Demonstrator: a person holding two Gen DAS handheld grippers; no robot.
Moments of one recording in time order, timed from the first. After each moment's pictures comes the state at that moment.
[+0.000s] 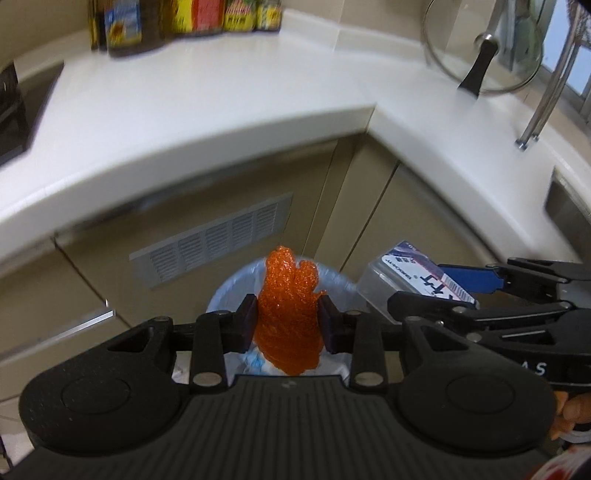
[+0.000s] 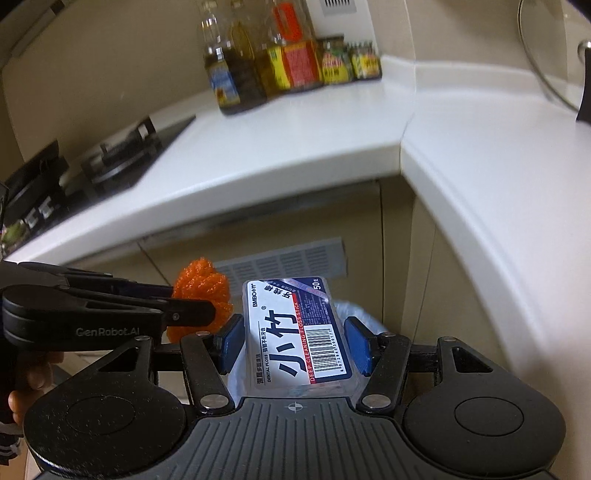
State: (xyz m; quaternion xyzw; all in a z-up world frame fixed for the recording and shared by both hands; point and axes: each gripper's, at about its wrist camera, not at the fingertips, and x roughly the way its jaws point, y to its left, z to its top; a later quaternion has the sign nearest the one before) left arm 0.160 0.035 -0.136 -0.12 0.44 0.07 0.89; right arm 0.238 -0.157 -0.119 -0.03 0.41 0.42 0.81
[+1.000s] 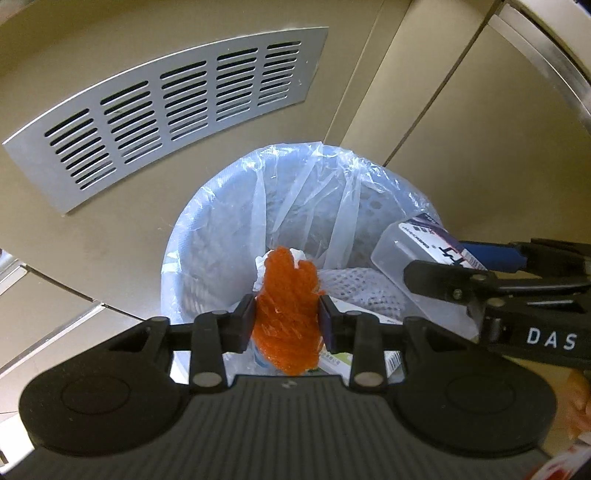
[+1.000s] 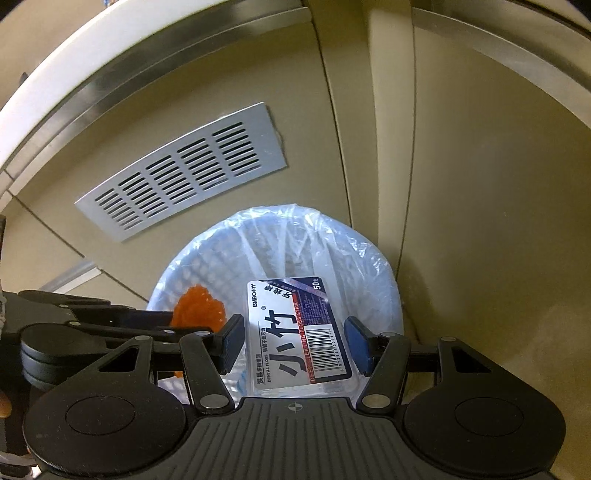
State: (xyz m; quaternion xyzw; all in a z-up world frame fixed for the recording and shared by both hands) left arm 0.223 0.058 -0.306 -0.13 0.53 0.02 0.84; right arm 0.281 -0.125 -0.255 -0.02 0.50 0.32 0.80
